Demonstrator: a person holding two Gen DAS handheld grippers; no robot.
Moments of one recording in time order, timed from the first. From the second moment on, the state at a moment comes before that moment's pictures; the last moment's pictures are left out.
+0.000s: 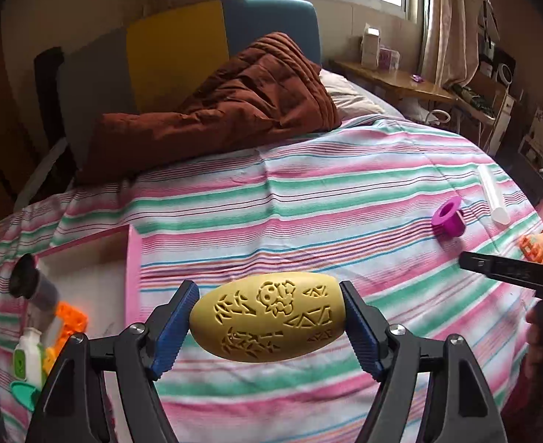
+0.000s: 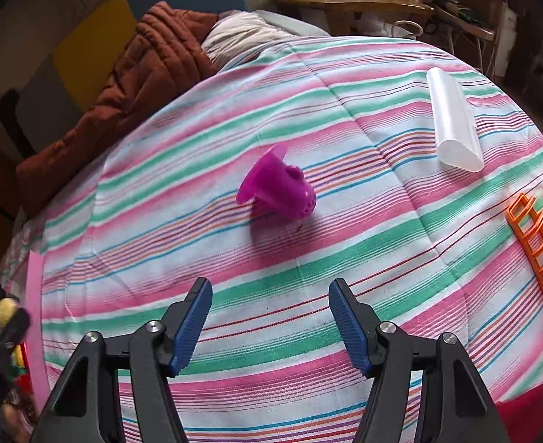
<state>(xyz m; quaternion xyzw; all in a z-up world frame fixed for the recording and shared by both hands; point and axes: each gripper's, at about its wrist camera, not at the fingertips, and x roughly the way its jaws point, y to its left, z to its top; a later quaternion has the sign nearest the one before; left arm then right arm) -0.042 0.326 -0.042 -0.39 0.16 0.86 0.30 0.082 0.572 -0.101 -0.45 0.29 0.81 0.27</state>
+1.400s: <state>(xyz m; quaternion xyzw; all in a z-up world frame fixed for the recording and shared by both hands) -0.008 0.114 0.007 -0.36 0.09 0.91 0.17 0.068 0.534 -0.128 -0.46 0.14 0.83 0.27</state>
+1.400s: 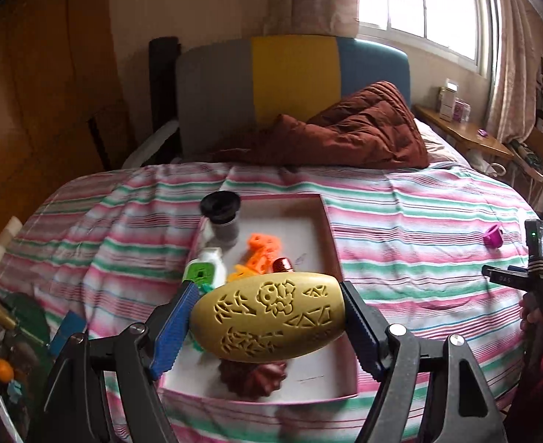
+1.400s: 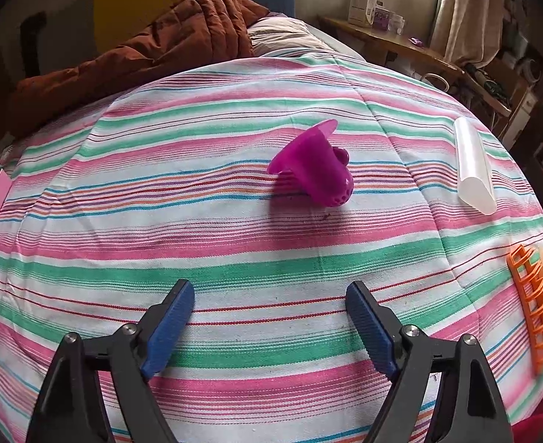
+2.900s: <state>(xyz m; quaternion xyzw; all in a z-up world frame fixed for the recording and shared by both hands) -0.013 0.086 -0.018 -0.39 0.09 0.90 0.16 0.041 0.606 -0.101 -0.42 0.27 0.80 0.33</state>
